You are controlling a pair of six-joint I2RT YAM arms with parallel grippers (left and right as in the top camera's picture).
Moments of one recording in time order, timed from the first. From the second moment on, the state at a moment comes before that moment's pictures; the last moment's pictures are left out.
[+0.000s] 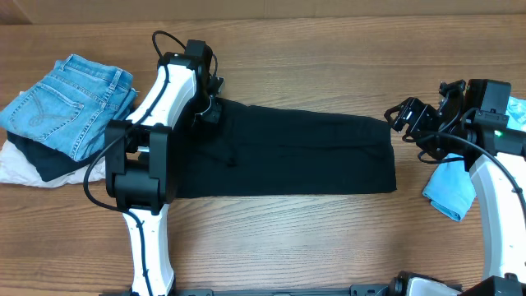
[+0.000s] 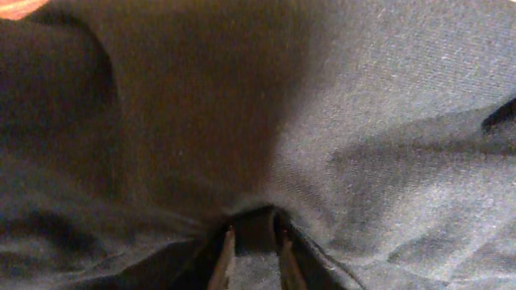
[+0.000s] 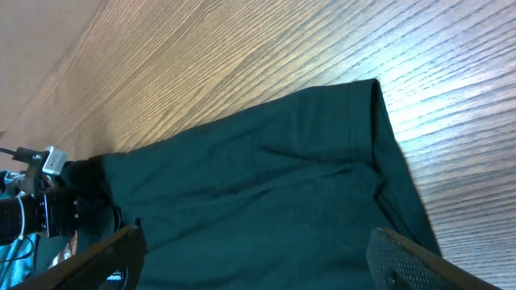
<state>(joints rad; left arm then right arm) -0.16 2.28 1.81 -1.08 0.07 0.07 -0.23 1.38 1.14 -0.81 -0.45 0.36</state>
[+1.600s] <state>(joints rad) -0.17 2.27 1.74 -1.14 0.01 -0.09 -0.23 1.38 1.14 -0.81 -0.45 0.36</state>
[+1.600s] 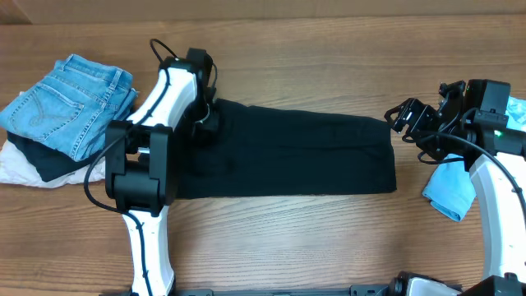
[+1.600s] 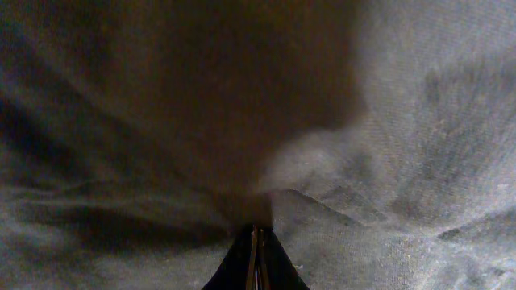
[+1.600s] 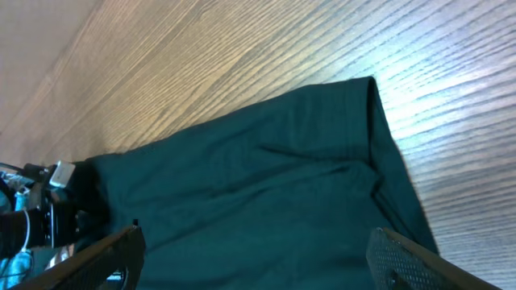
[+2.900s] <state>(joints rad) -0.37 2.08 1.69 -1.45 -0.20 -0.33 -0.21 1.39 1.14 -0.76 -0.44 0.36</state>
